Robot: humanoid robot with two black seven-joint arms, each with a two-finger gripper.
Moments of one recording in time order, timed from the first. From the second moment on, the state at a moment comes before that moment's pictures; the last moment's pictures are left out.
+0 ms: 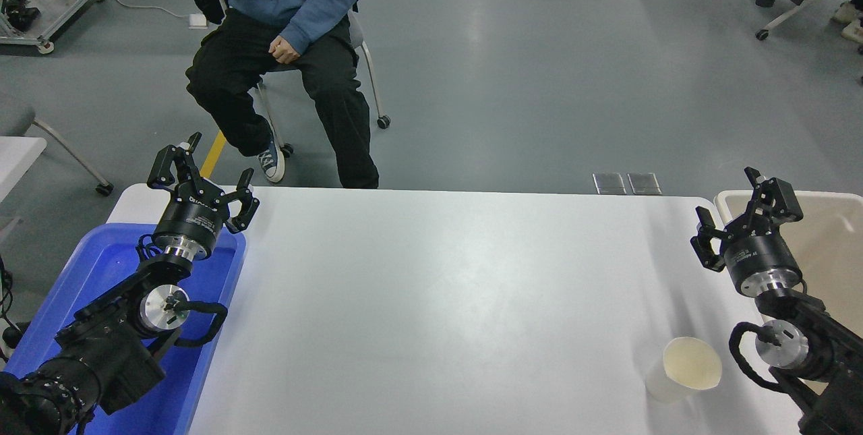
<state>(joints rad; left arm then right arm) -0.62 0.29 -0.80 -0.44 0.08 -0.50 -0.60 0.45 -0.43 0.85 0.72 -0.18 0.08 0.55</state>
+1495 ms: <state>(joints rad) -0.62 0.29 -0.80 -0.44 0.08 -0.50 -0.60 0.39 -0.95 0.60 1.34 -0.62 0.06 0.48</state>
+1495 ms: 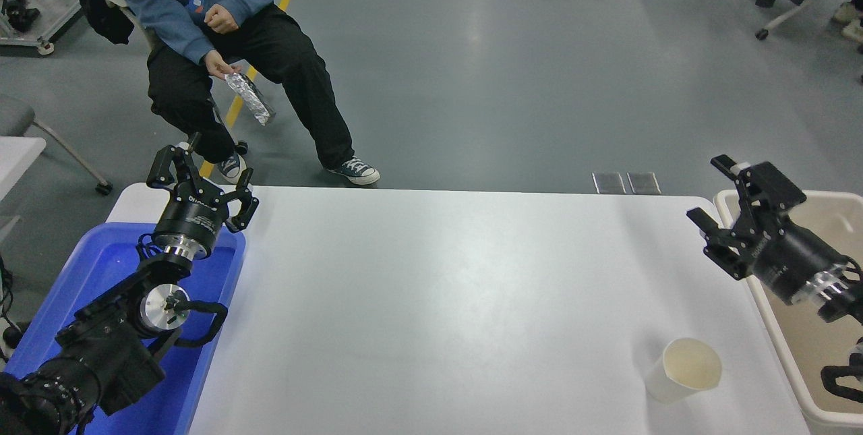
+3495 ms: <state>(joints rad) -0.62 0.29 -0.80 -0.44 0.08 -0.50 -0.60 0.58 -1.04 0.08 1.33 -1.47 -0.08 0.26</state>
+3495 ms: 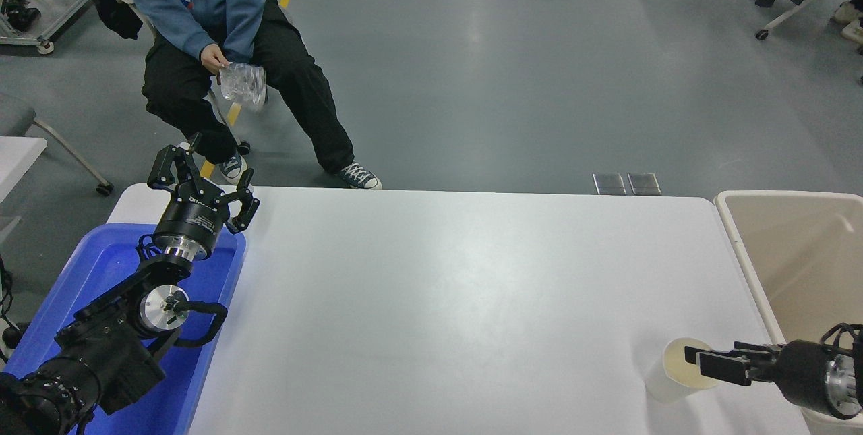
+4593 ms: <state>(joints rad) -0.62 0.29 -0.80 -0.44 0.08 -0.50 -0.60 0.59 -1.01 0.02 1.27 -1.49 -0.13 0.31</state>
